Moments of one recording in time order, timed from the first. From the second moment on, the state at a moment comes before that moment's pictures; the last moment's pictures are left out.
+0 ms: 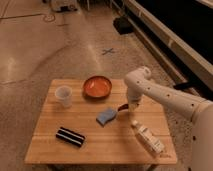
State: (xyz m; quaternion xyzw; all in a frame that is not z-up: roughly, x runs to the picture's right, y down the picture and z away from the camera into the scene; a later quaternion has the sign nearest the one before) arm 0.139 0.117 0.846 -0.30 -0.01 -0.03 0.95
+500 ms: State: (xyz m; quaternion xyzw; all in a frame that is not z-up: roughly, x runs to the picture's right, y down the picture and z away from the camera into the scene) arm 0.090 0.133 0.813 -0.30 -0.02 -0.08 0.95
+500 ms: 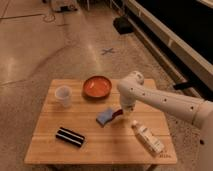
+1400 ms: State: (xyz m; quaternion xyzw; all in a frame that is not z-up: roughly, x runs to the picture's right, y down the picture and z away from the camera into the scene) arm 0.024 0.151 0.780 -0.29 -0.03 -0.13 0.95
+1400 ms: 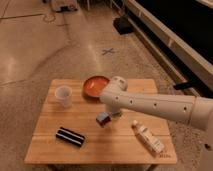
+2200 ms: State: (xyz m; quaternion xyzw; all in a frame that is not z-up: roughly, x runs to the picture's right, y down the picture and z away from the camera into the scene) arm 0.019 0.126 0.791 -0.31 -0.04 -0.14 0.94
